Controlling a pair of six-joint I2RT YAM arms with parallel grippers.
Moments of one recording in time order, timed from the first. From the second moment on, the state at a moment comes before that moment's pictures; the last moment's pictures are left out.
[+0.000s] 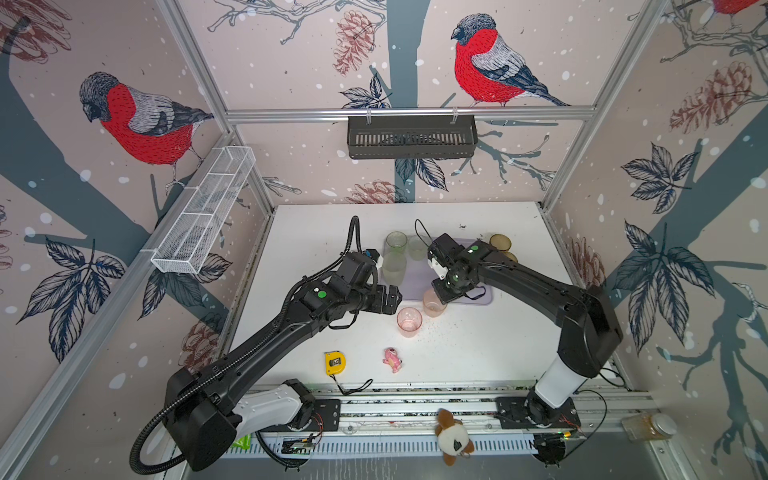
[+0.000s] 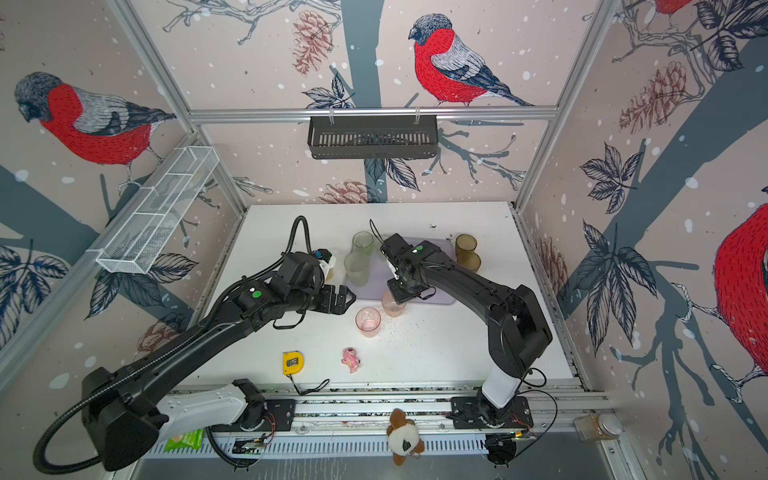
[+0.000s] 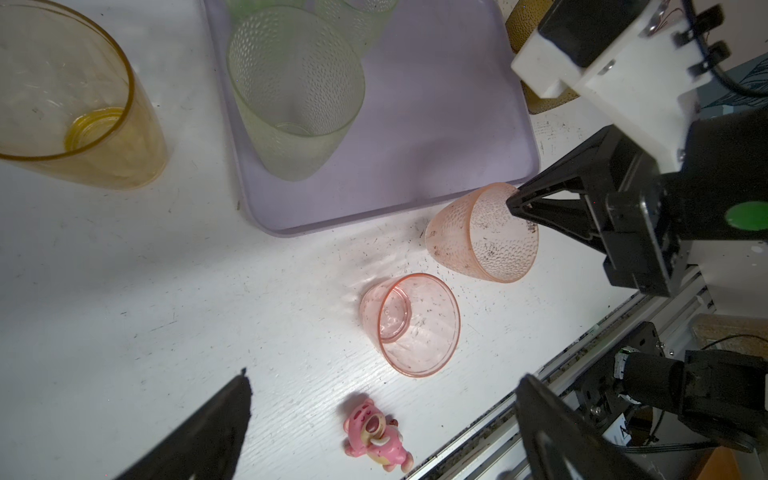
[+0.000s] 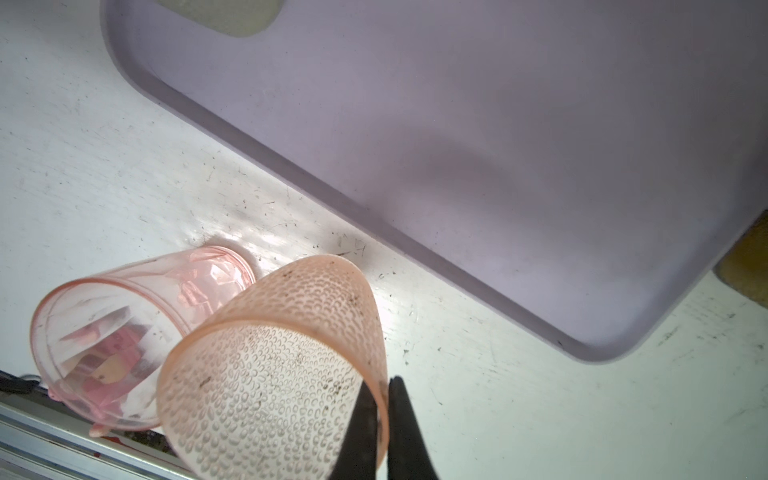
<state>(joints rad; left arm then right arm) -0.68 1.16 1.00 -0.69 0.13 -0.47 0.70 1.70 1.39 -1.03 0.00 0.21</state>
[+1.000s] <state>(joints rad) -0.68 1.15 1.01 -0.68 0.10 -0.47 0.51 1.83 1.71 -1.13 0.02 0.15</state>
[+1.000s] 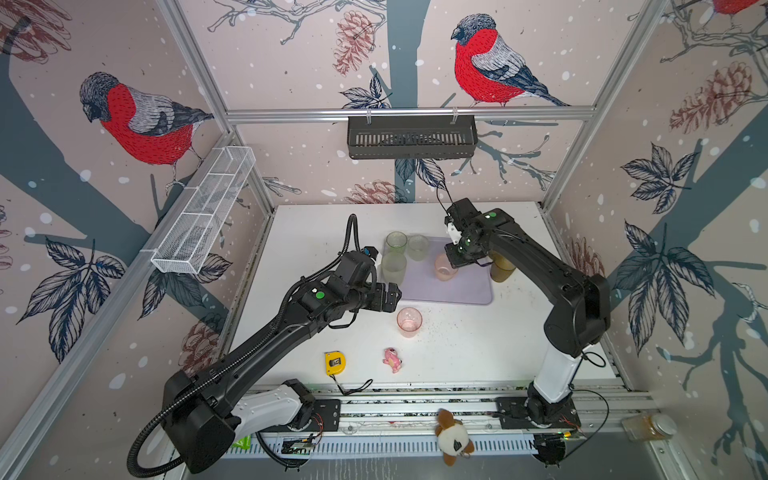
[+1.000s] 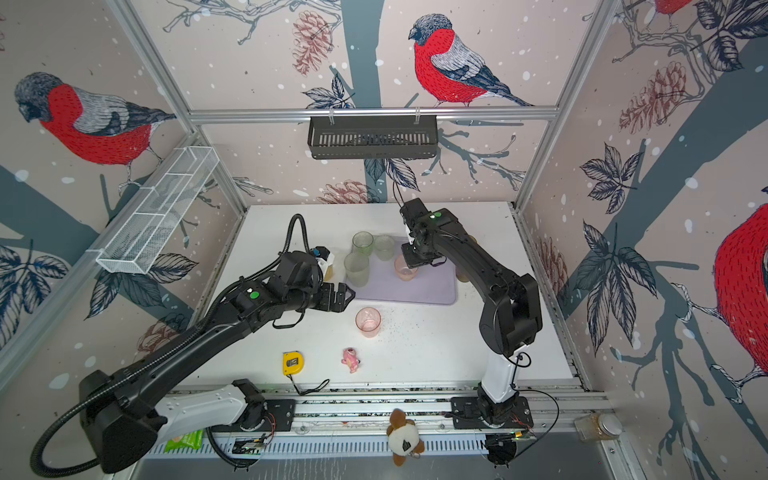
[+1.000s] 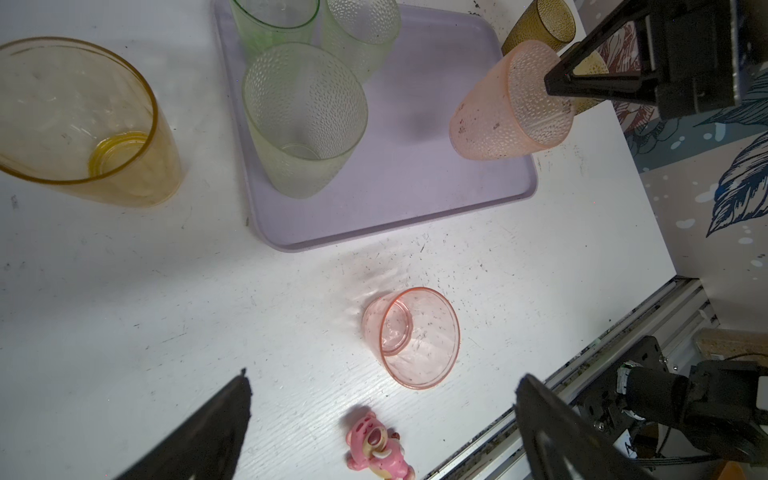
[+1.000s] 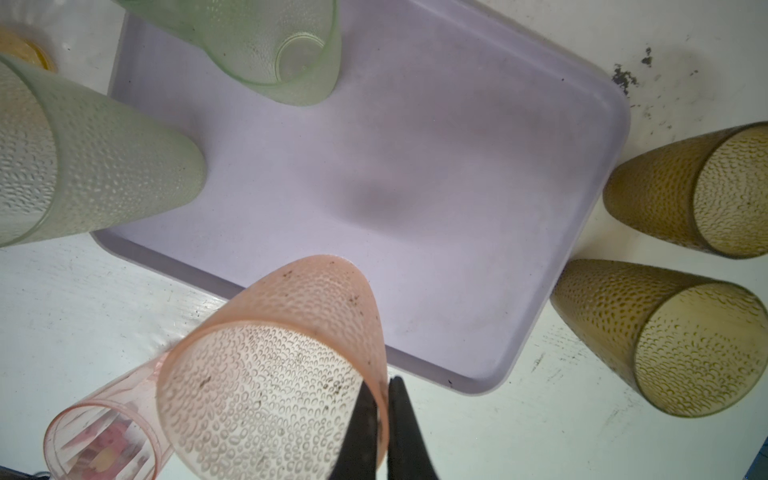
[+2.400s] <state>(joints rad) -0.68 1.17 1.04 -0.68 0.08 -0.49 0.37 2.18 2.11 -1.12 0.02 0.10</state>
